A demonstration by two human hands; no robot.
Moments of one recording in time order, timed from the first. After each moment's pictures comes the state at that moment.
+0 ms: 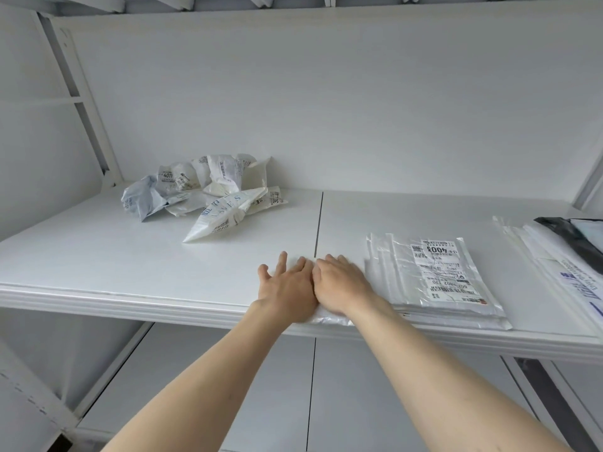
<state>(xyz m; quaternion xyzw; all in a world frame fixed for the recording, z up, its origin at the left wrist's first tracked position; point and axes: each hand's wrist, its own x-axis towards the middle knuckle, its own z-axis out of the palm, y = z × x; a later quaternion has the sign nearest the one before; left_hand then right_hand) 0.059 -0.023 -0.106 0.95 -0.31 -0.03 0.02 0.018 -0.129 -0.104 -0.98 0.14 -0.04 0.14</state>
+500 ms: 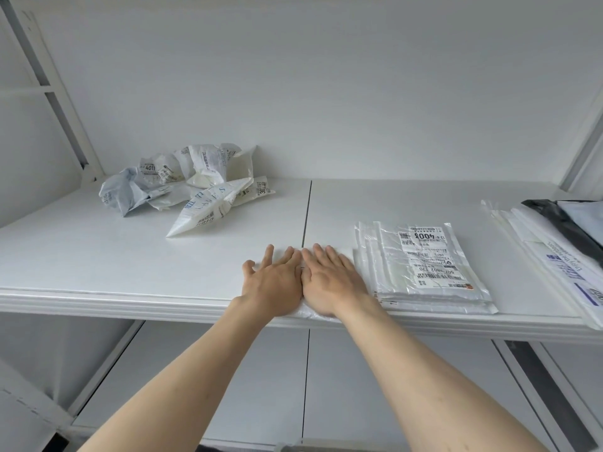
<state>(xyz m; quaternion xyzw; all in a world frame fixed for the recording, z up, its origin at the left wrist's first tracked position) 0.062 -0.021 -0.114 0.95 -0.31 -0.02 0.04 0.008 -0.134 -0.118 -0.98 0.13 0.01 0.13</state>
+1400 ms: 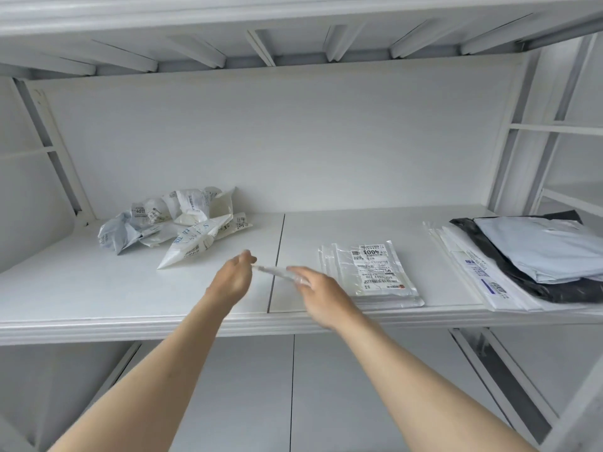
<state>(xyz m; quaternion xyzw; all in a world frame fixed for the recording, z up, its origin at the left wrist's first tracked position) 0.041 0.004 -0.057 0.86 -0.17 -0.06 0.47 -0.081 -0.137 -0.075 -0.91 0.08 -0.17 0.37</state>
